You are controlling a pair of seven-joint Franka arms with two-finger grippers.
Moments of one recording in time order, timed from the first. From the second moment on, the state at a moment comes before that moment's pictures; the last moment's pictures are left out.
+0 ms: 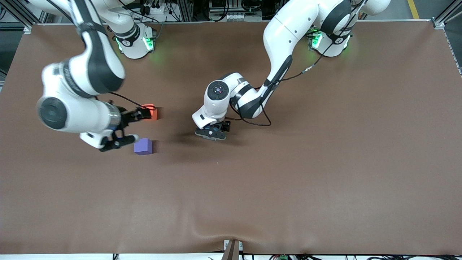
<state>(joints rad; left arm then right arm) -0.83 0.92 -0.08 -1.22 0.00 2.26 -0.69 0.31 0.35 -0.04 -1.61 0.21 1.67 -0.03</state>
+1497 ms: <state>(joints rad) -0.14 0.24 -0.07 -1.26 0.03 1.54 -0.41 0.64 0.67 -0.04 -1.62 0.27 2.16 0.64</state>
